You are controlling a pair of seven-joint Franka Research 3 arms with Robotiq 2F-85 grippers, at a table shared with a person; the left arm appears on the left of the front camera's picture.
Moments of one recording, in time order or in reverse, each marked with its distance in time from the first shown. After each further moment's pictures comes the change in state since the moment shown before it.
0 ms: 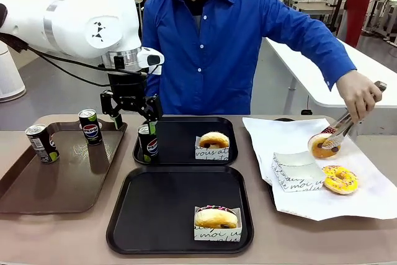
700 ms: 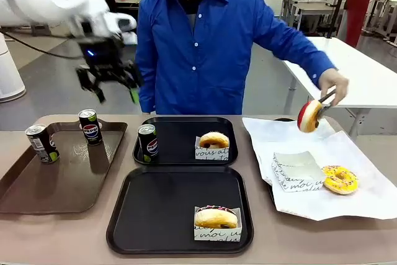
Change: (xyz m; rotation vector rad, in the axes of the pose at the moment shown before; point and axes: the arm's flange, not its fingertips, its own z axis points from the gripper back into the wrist) left arm -0.003 0.091 0.096 -0.126 -0.092 0.133; right arm 0.000 0.000 0.000 0.000 0.000 -0.001
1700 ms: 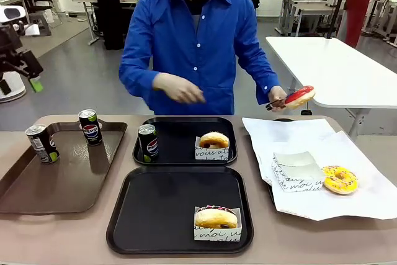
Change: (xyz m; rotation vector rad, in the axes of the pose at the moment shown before) left arm 0.008 0.236 0.008 0.018 0.060 0.013; right arm 0.000 0.000 0.000 0.000 0.000 0.000
